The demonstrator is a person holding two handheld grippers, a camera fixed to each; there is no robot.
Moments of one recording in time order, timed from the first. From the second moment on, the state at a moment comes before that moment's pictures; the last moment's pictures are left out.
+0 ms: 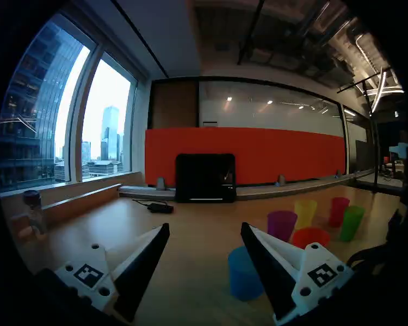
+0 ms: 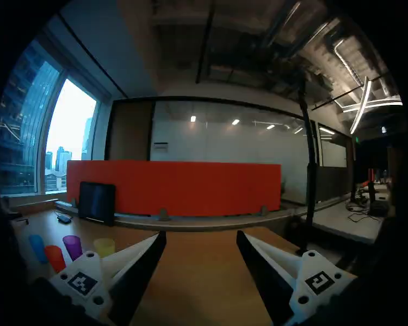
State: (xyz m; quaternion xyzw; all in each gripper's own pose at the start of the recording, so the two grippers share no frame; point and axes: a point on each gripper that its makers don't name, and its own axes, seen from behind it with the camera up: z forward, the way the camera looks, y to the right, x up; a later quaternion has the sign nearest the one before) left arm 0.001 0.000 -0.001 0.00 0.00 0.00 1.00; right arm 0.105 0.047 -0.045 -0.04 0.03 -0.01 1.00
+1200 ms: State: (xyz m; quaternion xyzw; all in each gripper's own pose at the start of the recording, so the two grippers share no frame) left arm 0.000 0.000 0.000 0.00 0.00 0.00 1.00; right arm 0.082 0.051 -0.037 0.00 0.04 -0.03 1.00
